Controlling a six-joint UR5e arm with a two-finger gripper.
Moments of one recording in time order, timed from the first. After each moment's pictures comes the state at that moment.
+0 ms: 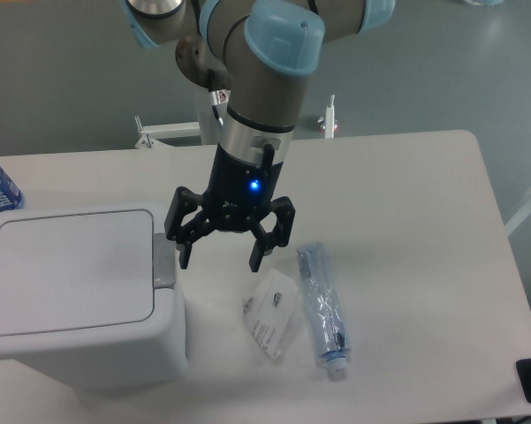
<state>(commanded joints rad) 2.37 -1.78 -1.50 -1.04 1.13 0.11</state>
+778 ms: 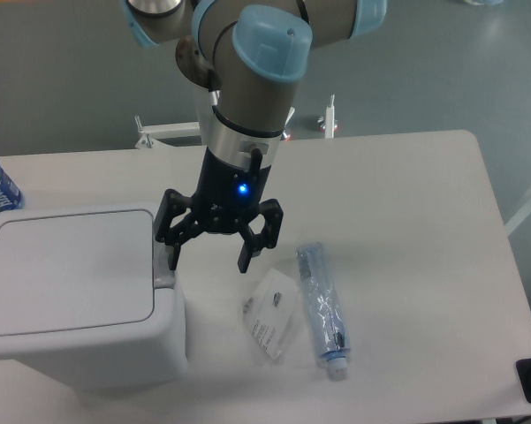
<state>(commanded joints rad) 2.36 -1.78 -1.51 -1.04 1.13 0.11</state>
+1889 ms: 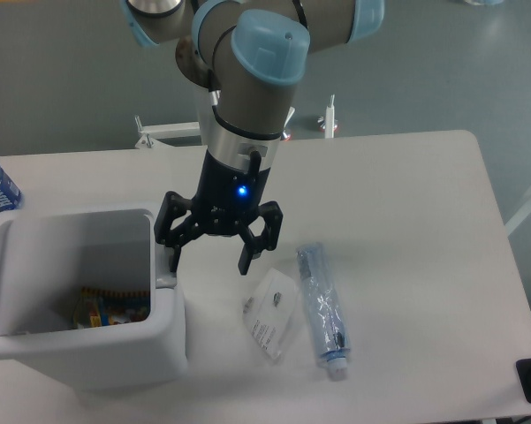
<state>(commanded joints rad) 2.36 -1.78 -1.53 -1.00 1.13 0.11</state>
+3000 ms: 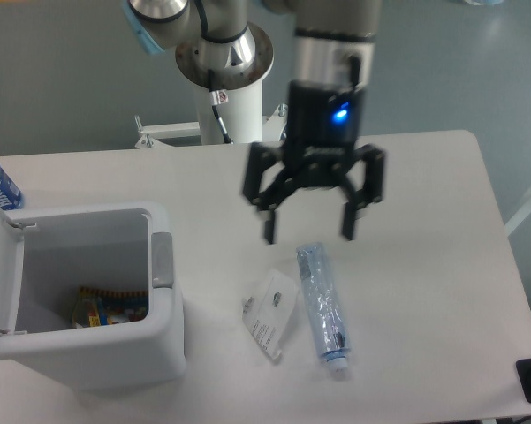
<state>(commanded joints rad) 2.59 -1.75 -1.30 -0.99 1.23 0.16</state>
